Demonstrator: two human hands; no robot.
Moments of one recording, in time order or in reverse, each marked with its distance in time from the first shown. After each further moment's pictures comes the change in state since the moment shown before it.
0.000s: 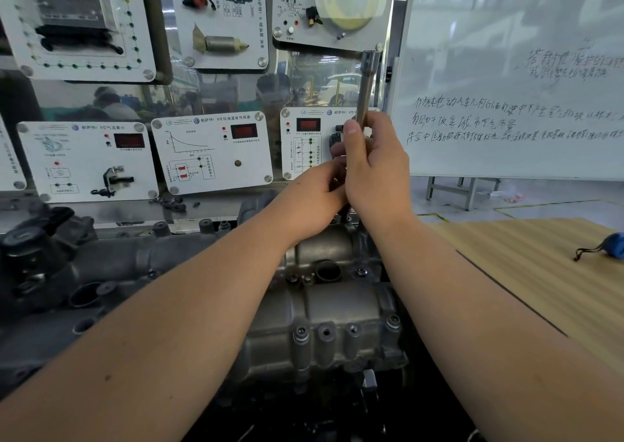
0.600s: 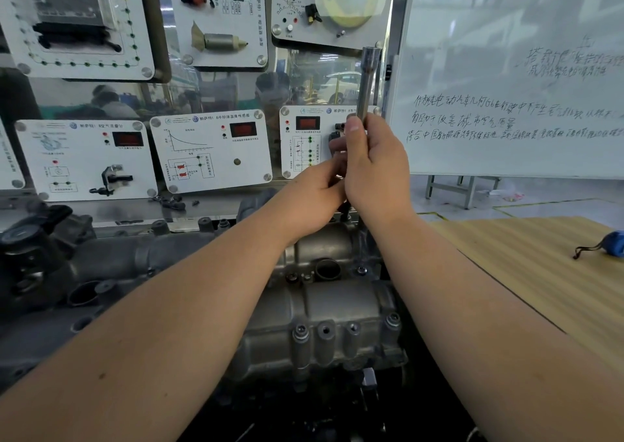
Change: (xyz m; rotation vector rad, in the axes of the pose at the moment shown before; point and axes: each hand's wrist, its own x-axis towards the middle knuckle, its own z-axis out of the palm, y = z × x) left_hand 0.001 -0.002 0.000 -0.011 -0.006 -0.017; right_hand 0.000 -0.002 0.000 -0.001 0.000 0.011
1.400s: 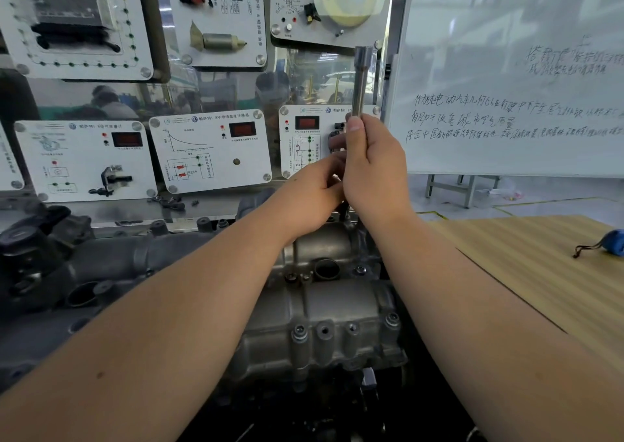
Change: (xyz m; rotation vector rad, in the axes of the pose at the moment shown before) left_hand 0.002 -0.001 -0.002 0.027 0.004 0.005; right_hand 0.000 0.001 0.001 -0.011 -0.024 -0.003
